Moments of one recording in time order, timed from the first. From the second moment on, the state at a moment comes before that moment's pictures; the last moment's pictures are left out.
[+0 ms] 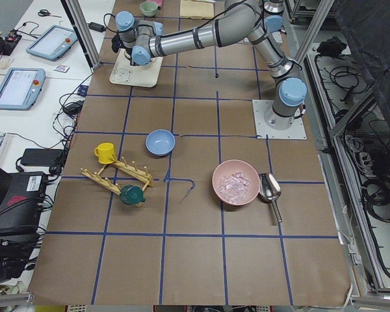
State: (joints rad) left arm -1.68 -2.37 -1.13 -1.15 1.31 -0.03; right arm 1.58 -1.52 1.54 -1.67 -1.56 0.06
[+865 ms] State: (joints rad) left arm -1.63 -2.28 -1.13 -1.25 1.33 -0.03; right arm 1.58 -1.52 1.55 -1.67 -1.56 0.06
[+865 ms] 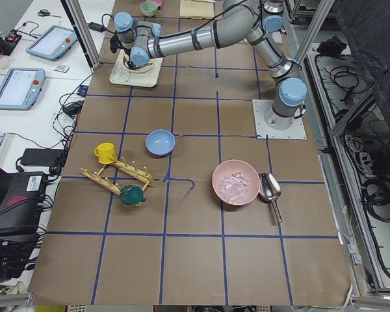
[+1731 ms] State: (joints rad) left arm -1.55 -1.94 -1.25 -1.54 1.56 -0.02; right arm 1.59 -1.52 1.54 -1.67 -1.56 0.06
